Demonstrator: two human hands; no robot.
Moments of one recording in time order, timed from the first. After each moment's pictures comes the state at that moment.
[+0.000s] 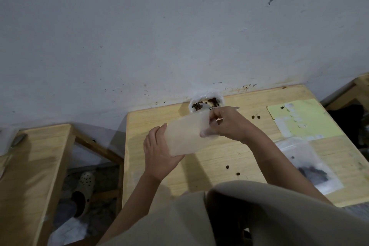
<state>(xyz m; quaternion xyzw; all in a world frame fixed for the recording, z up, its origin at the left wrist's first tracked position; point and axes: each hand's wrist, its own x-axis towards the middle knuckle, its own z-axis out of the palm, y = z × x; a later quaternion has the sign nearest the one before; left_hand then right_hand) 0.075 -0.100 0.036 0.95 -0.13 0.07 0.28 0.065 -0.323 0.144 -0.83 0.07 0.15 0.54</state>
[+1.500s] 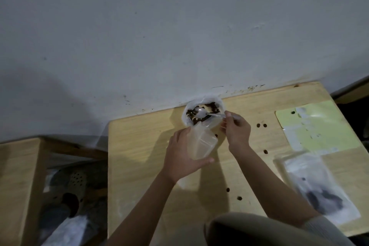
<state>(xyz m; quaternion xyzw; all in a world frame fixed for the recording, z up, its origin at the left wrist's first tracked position) 0.141 -0.183 0.008 0.90 -0.15 -0.18 0.36 0.147 -0.363 0.000 -0.58 0.46 -0.14 0.66</state>
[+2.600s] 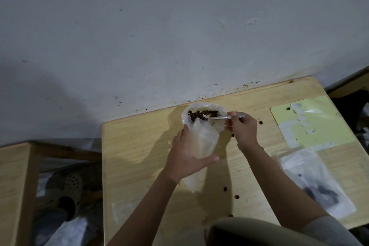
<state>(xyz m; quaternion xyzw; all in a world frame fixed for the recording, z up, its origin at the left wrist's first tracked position) 0.142 -0.204 0.024 0.89 -0.14 -0.26 0.35 0.139 -0.395 -0.002 -0.60 0.46 -0.11 0.65</state>
